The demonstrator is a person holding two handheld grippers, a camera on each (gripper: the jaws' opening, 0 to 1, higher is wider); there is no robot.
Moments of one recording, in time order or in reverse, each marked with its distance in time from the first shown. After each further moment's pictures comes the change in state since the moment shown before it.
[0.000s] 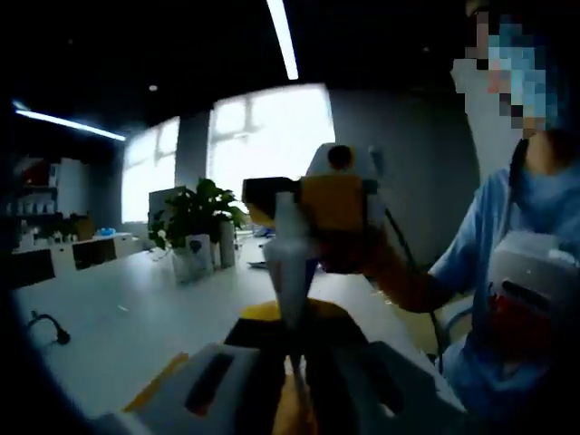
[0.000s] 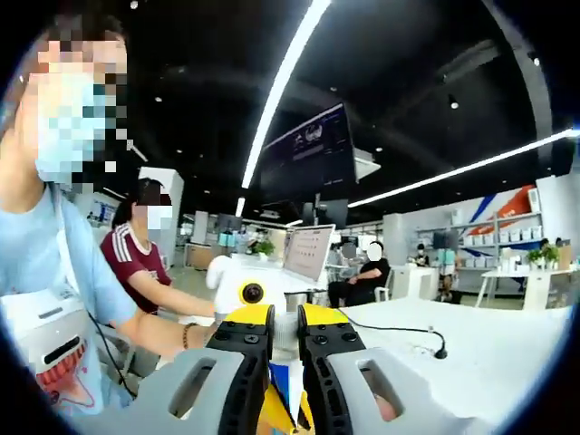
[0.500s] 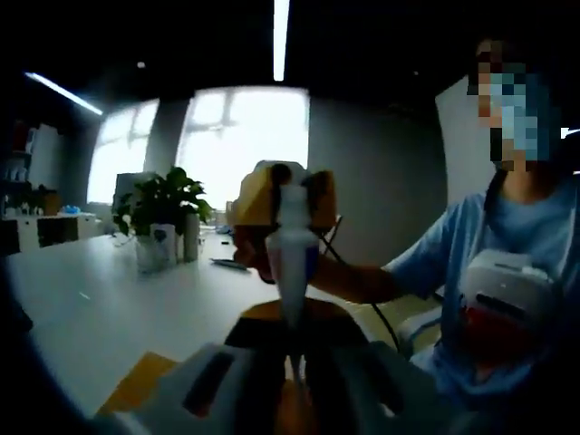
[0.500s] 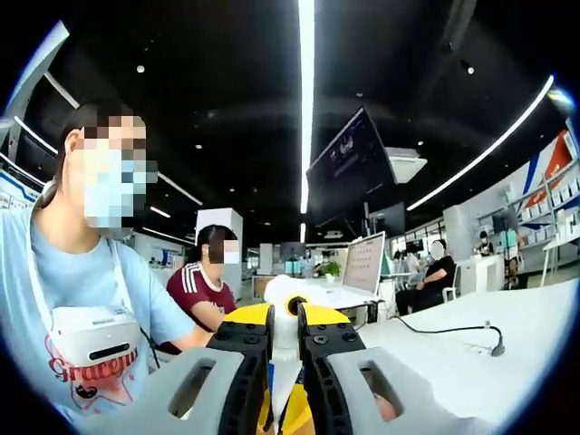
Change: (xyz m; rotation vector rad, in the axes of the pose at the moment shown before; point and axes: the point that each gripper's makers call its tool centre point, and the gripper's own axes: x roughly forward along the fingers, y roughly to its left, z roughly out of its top) left arm 0.007 -0.002 -0.004 -0.092 -0.018 -0.122; right arm -0.015 -0.005 0.001 0.079 -0.108 0.166
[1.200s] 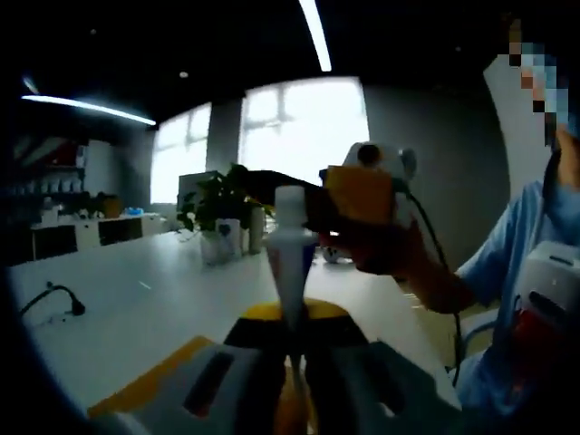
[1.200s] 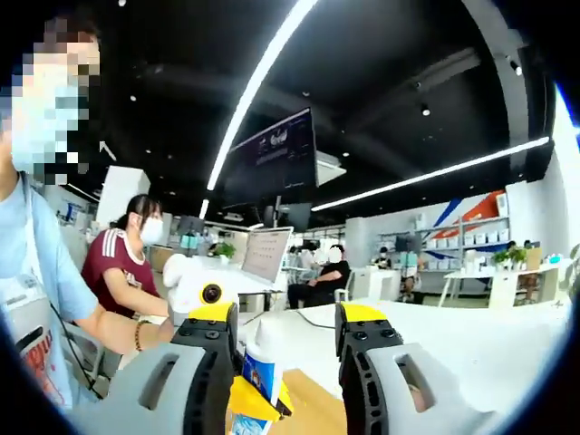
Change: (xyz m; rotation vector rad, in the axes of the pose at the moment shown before) left arm -0.013 0.032 0.000 0.019 0.015 0.416; right arm -0.012 -0.029 0.005 -0.253 0.103 -0.587
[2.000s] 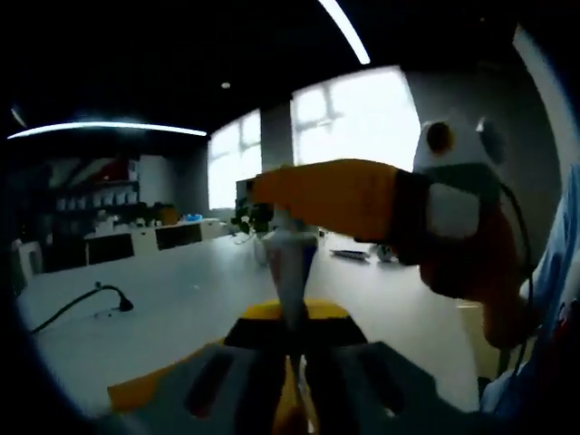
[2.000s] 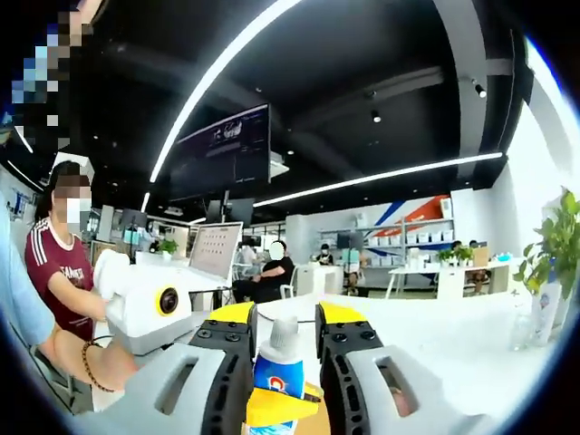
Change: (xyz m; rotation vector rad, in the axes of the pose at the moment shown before) left arm 0.001 0.009 -0.002 0.084 0.005 0.259; right arm 0.016 -0.003 -0.009 -0.002 0.042 -0.244
